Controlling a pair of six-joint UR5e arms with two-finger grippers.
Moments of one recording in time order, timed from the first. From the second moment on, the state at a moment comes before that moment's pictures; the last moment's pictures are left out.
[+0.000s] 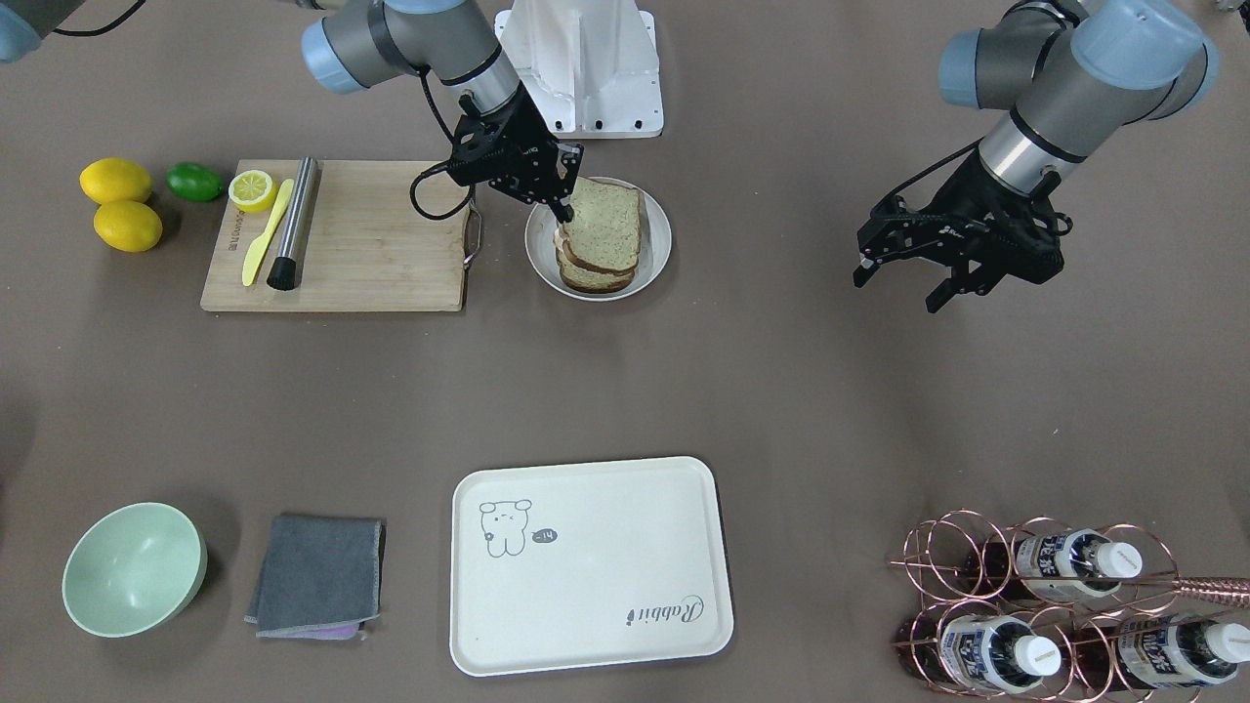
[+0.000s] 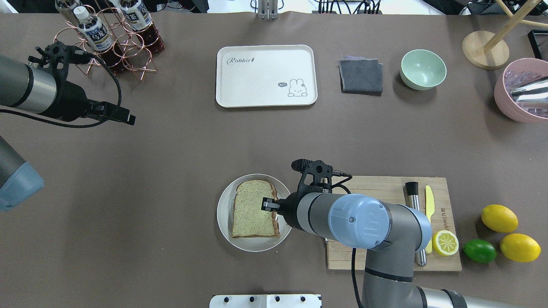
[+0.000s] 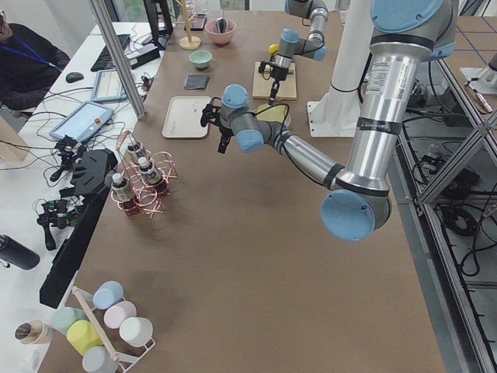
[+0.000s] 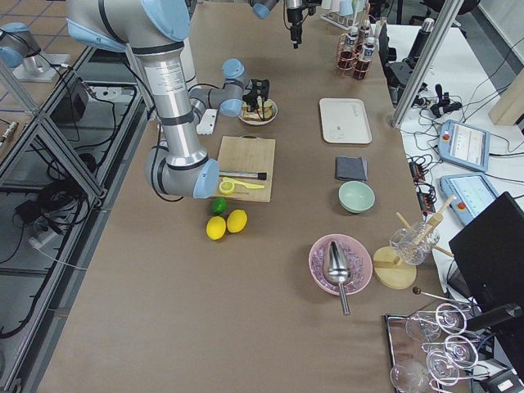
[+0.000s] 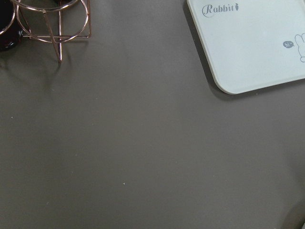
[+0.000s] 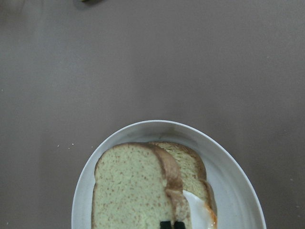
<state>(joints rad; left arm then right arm) -0.90 -1.76 -1.87 -2.09 -2.16 -0.88 0.26 -1.12 1.83 -1.06 1.56 1.55</state>
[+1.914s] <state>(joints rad) -0.74 -1.85 -1.87 -2.09 -2.08 -1.10 0.69 -1.37 1.90 -1.20 1.94 1.15</state>
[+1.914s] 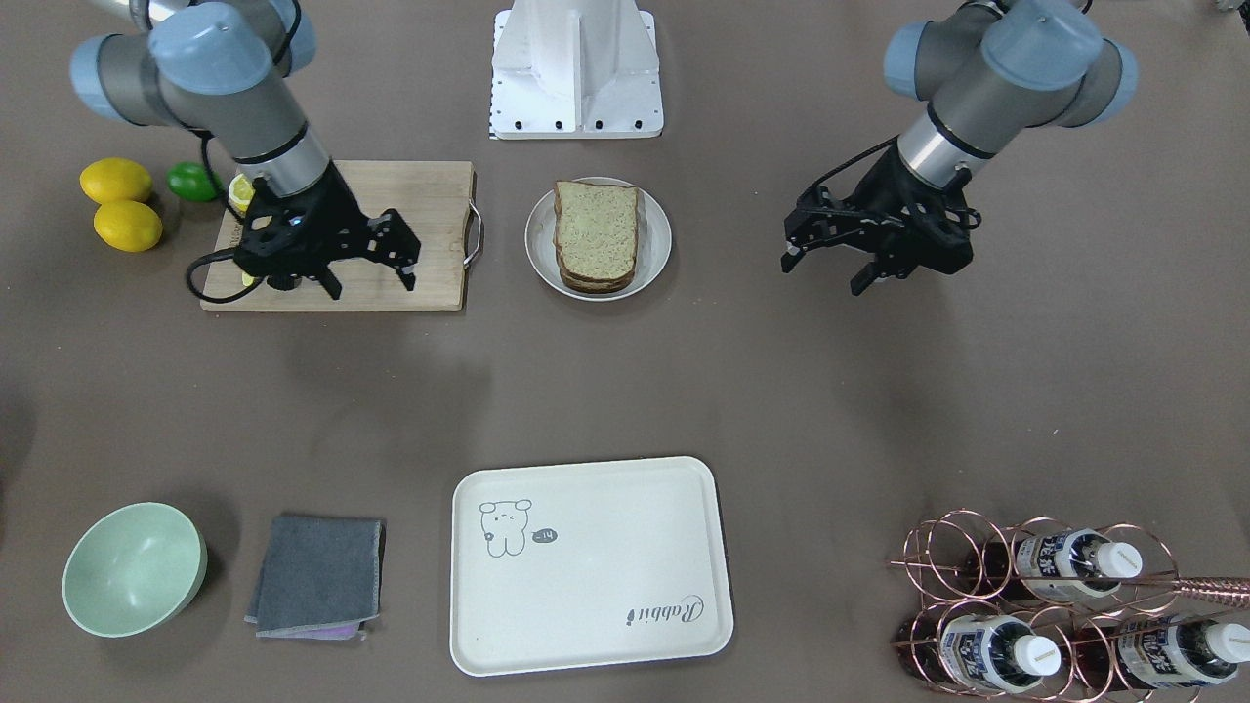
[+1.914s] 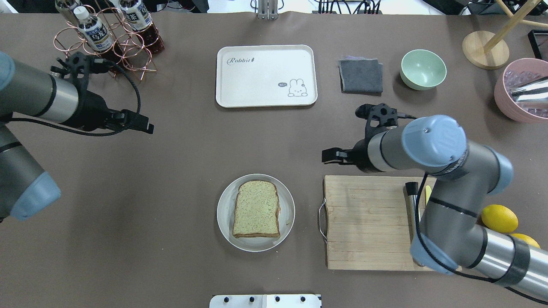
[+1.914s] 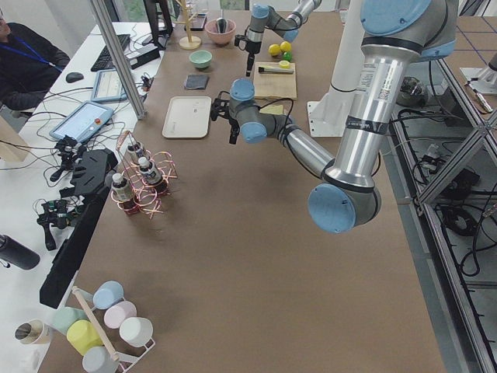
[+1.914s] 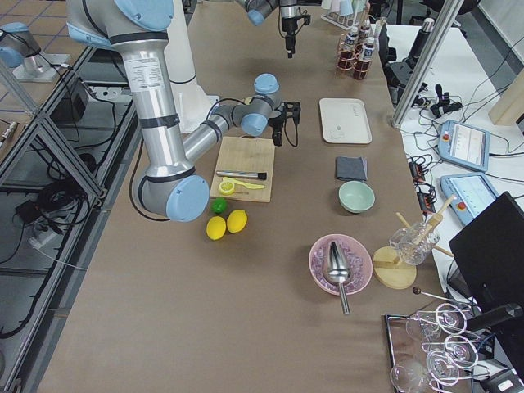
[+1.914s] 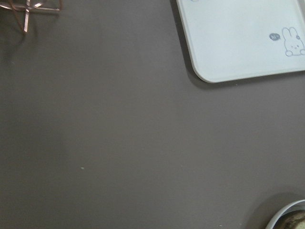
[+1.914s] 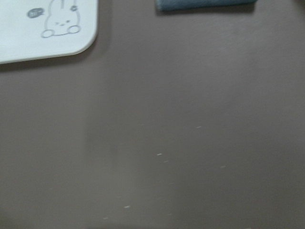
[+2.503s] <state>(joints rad) -0.54 -1.95 -1.85 -2.09 -1.97 -1.24 1.15 -1.63 1.86 -1.22 2.24 0.52</state>
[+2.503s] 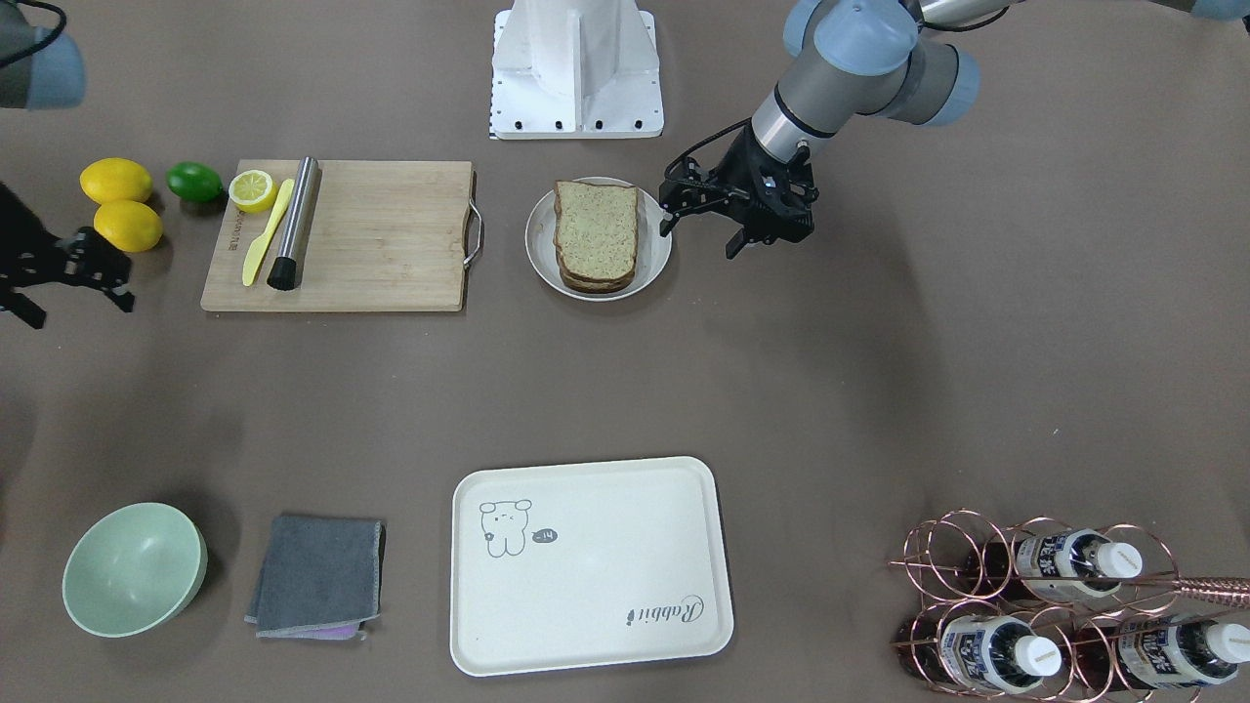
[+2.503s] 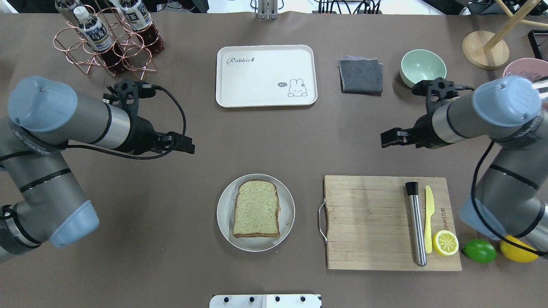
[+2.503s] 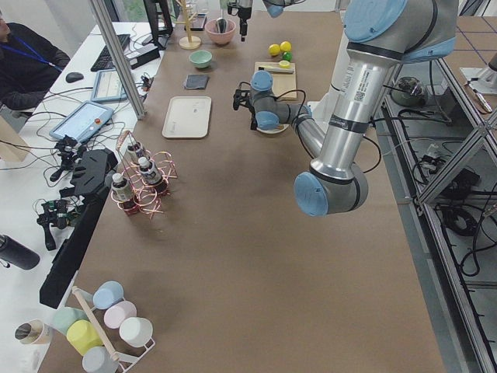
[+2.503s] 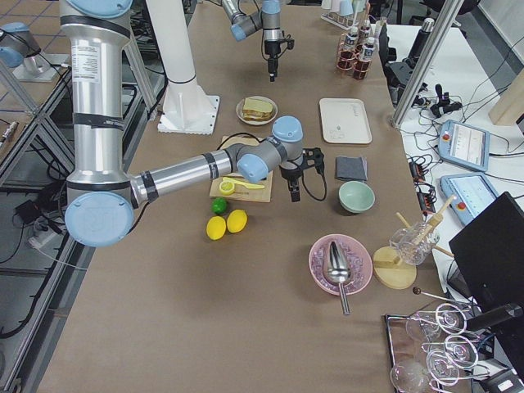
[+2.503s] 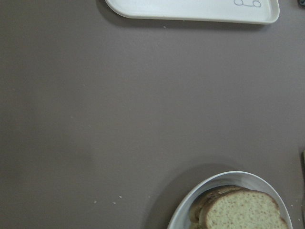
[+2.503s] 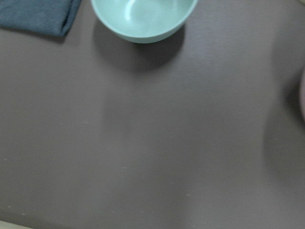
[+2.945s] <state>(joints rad) -0.50 -1.95 -1.81 -2.09 -1.96 -1.25 1.45 -1.64 1.82 -1.51 2.33 0.06</state>
